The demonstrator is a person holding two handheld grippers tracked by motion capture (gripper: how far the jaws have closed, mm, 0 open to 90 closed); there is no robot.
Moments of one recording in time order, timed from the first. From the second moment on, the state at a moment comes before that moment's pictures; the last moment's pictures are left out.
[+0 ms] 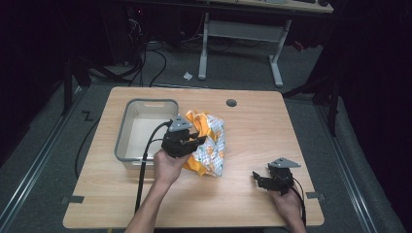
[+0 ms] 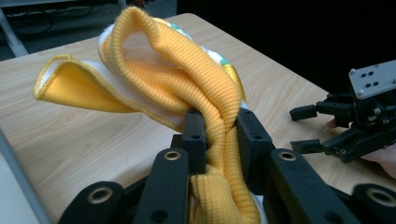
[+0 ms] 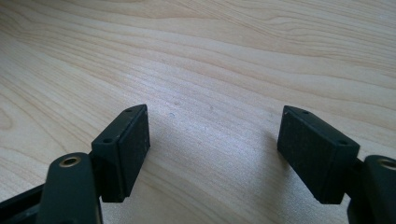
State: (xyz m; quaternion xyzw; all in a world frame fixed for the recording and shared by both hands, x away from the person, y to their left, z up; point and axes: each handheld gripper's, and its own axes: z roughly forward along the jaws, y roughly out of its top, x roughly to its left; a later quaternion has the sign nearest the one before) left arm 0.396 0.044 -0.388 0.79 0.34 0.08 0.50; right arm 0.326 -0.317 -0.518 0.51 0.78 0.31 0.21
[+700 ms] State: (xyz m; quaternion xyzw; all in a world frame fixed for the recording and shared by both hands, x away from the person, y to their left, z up) left arm 0.401 0.097 -0.367 0.76 0.37 0.09 0.53; right arm 0.326 -0.316 -0.518 0.51 0.78 0.31 0.21
